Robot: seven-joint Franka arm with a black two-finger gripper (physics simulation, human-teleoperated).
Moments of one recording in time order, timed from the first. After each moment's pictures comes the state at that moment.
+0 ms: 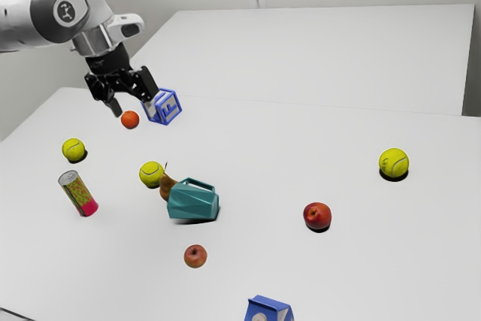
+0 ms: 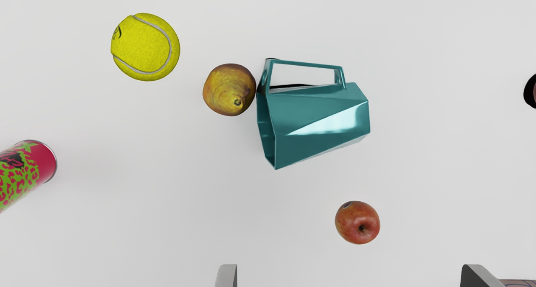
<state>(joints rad) 0.16 -0.16 -0.12 -1.86 -0.11 1.64 0.03</state>
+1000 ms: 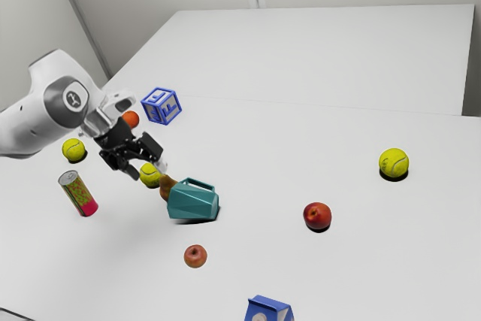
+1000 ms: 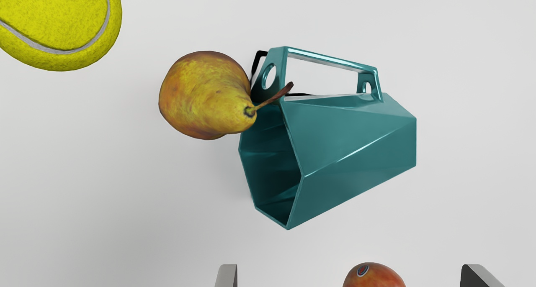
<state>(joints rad) 0.16 -0.19 0.00 -2.33 -0.41 2.08 0.29</state>
